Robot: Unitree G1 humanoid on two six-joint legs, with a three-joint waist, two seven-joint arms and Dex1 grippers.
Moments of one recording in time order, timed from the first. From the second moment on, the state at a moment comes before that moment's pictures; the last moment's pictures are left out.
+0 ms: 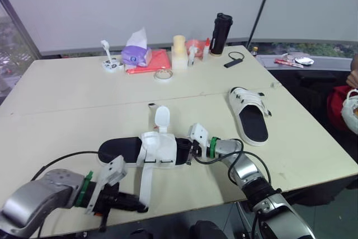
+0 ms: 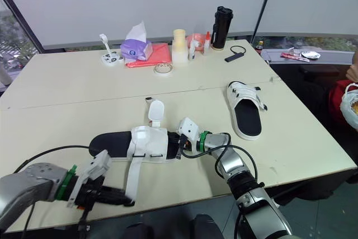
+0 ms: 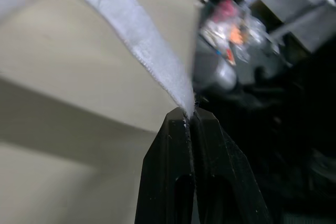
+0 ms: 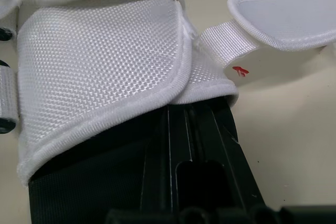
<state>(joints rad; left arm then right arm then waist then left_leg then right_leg) 0.10 1.04 -0.02 -0.50 -0.71 0.85 -1.20 -0.49 -0.23 0.30 0.44 0.10 -0.07 0.92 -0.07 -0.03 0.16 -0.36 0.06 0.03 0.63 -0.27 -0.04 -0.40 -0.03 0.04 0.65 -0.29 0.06</state>
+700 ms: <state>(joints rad) -0.26 0.80 0.14 -0.34 -1.23 1.11 -0.90 -0.51 -0.23 0.31 0.47 0.10 -0.10 0.93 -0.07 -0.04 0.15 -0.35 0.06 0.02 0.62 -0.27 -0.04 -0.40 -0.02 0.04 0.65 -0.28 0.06</state>
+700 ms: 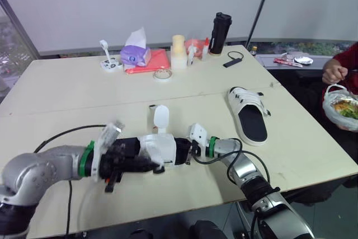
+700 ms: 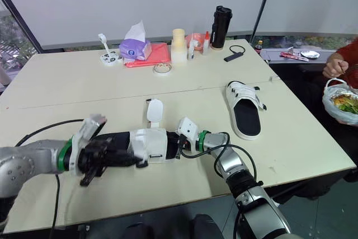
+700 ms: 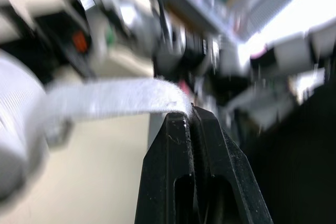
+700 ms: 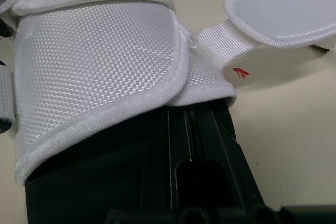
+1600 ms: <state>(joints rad) -0.54 0.67 0.32 0.11 -1.20 1.04 -0.46 -0.50 -0.22 0.31 0.47 0.10 -0.10 0.91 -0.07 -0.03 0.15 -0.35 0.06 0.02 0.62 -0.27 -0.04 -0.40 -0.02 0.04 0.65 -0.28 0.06</state>
